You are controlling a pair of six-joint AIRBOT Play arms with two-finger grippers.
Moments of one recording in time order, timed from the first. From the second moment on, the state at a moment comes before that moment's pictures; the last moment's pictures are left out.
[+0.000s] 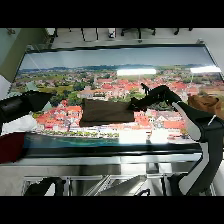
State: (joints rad) left arm 0.02 -0.71 1.15 -2.19 1.15 1.63; right arm 0.10 -1.92 1.40 2.51 -1.13 -1.89
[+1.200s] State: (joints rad) left arm 0.02 -0.63 1.15 -2.20 1.18 1.59; right arm -1.02 -1.39 1.48 2.56 -1.35 -1.85
